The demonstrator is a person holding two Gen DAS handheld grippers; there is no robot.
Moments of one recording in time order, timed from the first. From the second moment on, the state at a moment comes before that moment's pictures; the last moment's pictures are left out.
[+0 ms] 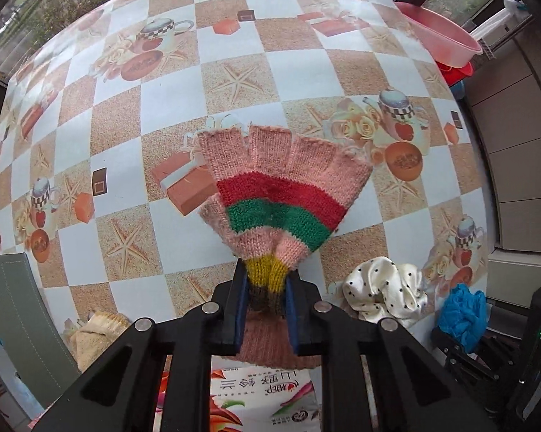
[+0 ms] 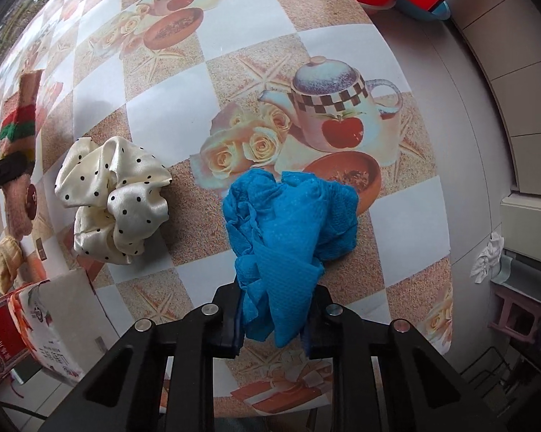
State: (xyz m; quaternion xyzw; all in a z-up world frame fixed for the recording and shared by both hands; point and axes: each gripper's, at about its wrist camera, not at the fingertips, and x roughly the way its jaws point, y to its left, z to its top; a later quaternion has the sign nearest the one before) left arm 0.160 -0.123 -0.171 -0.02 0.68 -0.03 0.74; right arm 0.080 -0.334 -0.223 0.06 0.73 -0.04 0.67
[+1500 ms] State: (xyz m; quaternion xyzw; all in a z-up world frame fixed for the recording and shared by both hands) left arm -0.081 -0.017 -0.022 0.04 0.56 -0.22 0.80; right arm -0.054 -0.158 -0.062 0.03 0.68 0.07 0.73
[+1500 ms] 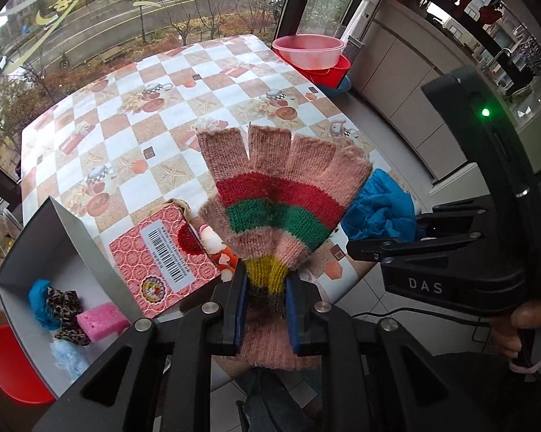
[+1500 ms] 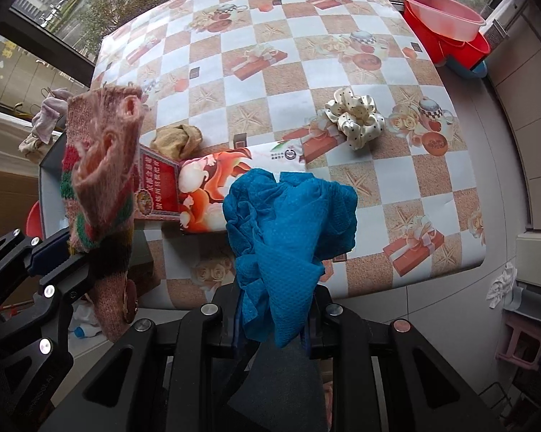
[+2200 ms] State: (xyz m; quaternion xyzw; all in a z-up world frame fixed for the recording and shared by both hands) left arm -0.115 0.125 -0.004 -0.09 0.52 -0.08 0.84; right arm -0.052 -0.043 -0.017 -0.05 0.63 0.16 0.76
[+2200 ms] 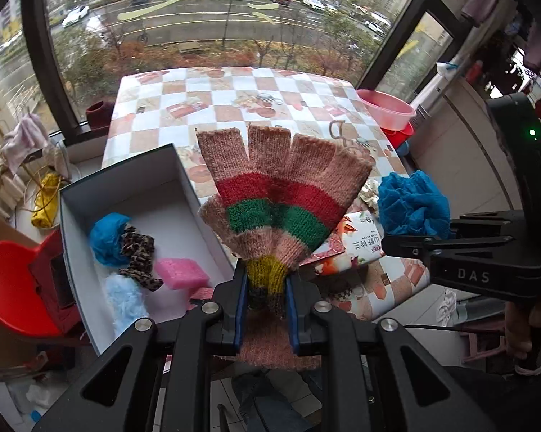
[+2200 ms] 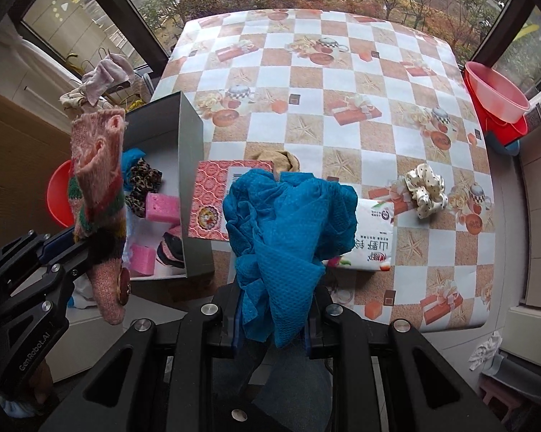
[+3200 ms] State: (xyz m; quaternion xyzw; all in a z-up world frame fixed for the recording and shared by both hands) left arm -0.146 0.223 -0.035 -0.16 0.54 0.07 0.82; right arm -0.054 0.097 -0.018 -0.12 0.62 0.30 0.72
